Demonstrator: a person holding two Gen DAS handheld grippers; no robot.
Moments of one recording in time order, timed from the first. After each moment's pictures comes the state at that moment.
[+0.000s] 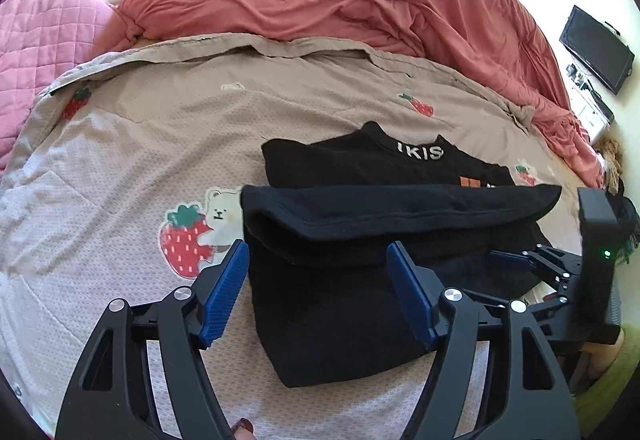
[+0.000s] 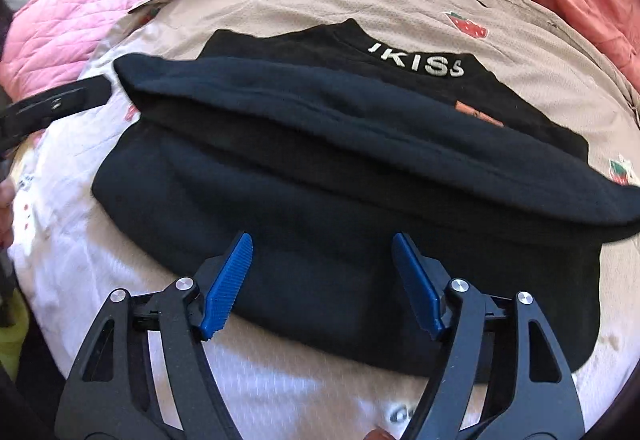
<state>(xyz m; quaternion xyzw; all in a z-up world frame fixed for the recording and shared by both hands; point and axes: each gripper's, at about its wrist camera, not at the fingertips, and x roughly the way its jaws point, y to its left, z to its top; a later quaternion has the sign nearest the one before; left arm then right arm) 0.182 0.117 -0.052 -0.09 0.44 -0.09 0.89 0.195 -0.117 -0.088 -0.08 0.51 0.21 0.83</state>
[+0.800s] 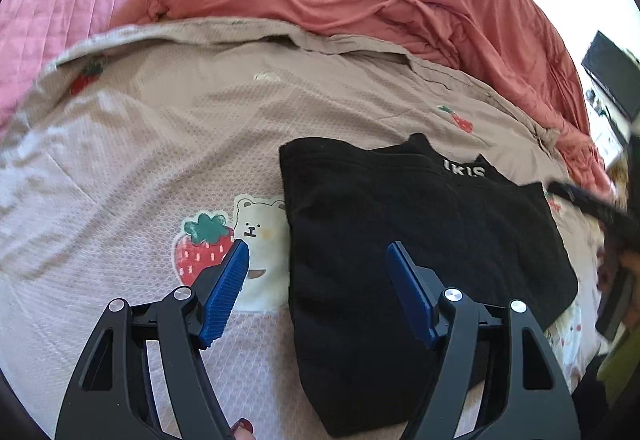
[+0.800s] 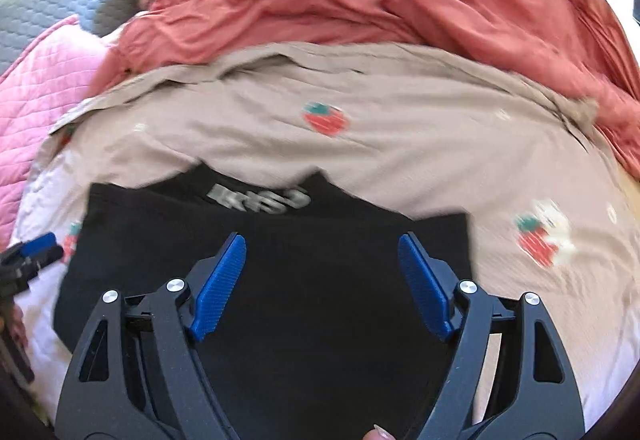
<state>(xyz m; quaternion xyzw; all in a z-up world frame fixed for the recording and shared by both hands) 0.221 0.148 -0.089 -0.14 0.44 -0.06 0.89 0.270 -0.215 -0.036 -0.02 0.44 0.07 0.89</state>
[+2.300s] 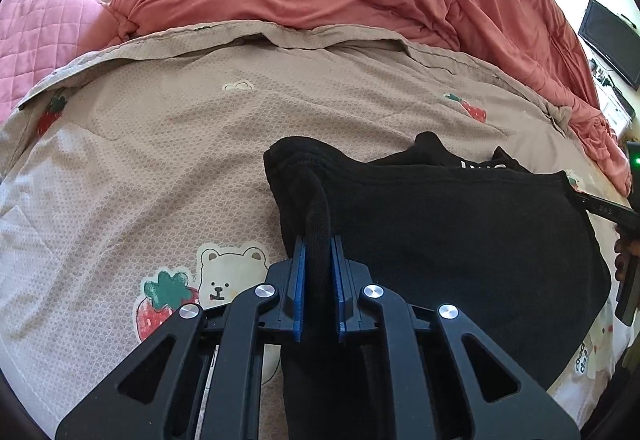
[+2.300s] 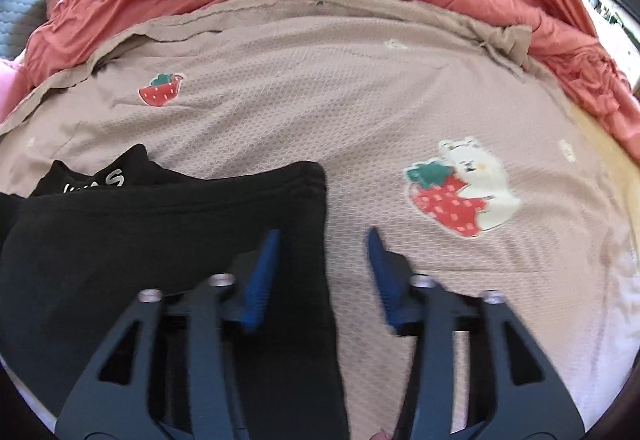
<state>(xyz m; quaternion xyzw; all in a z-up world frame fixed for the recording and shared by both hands) 0.262 0.114 -0.101 -0.07 0.44 -0.06 0.90 0.296 -0.304 -0.079 -0.01 0.47 -0.05 0.88</state>
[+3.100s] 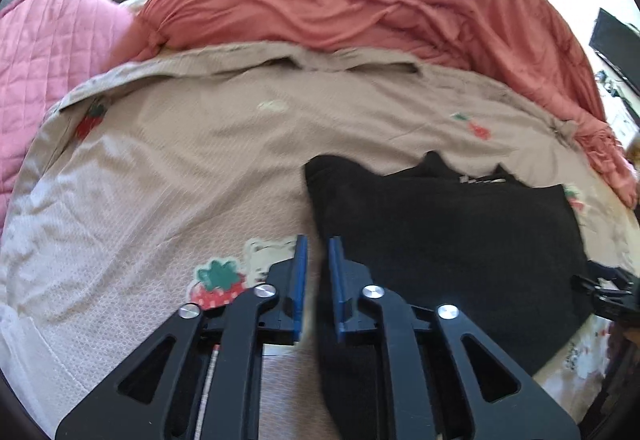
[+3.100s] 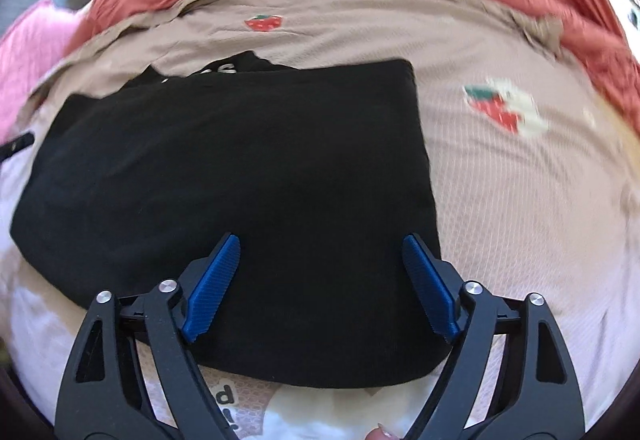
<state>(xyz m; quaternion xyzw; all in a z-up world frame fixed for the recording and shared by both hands) 0.234 0.129 -0.064 -0.07 0.42 -0.03 0.90 0.205 -0.261 -0.093 0.00 0.49 0.04 0.87</state>
